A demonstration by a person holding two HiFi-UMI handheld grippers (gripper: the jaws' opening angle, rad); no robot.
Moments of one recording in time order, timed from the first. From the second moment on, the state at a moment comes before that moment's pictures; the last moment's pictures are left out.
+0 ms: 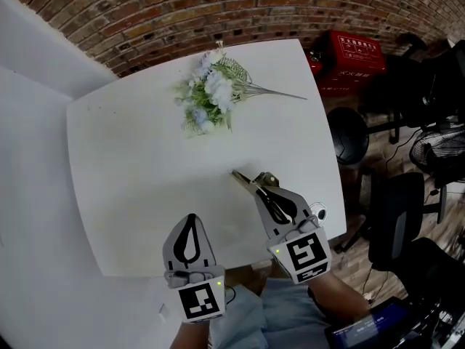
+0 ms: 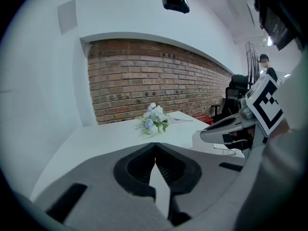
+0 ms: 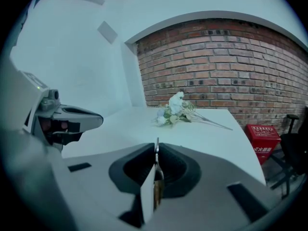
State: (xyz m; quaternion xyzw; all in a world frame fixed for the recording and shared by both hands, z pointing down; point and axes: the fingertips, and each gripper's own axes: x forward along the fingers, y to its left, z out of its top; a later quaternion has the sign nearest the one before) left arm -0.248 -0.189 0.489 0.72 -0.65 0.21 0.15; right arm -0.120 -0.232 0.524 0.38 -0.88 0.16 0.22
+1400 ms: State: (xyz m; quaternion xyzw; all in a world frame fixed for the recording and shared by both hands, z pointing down) left arm -0.250 -0.199 0.511 0.72 -0.64 0.22 0.16; right arm -0.117 -0.240 0.550 0.39 -0.87 0.18 0.24
